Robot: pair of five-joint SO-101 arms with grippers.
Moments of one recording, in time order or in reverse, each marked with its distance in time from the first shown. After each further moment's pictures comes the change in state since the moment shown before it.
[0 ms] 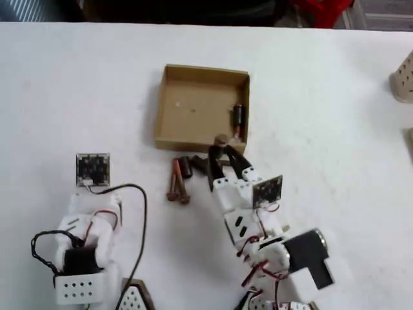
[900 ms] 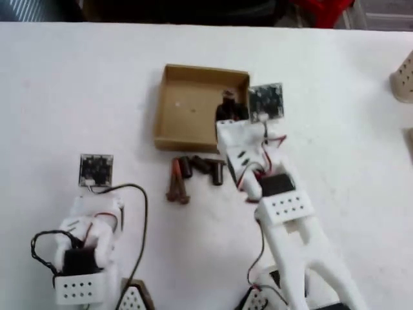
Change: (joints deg) left arm -0.4 0.0 0.0 3.3 -7.2; right arm 6.0 -29.5 -43.4 92.3 3.8
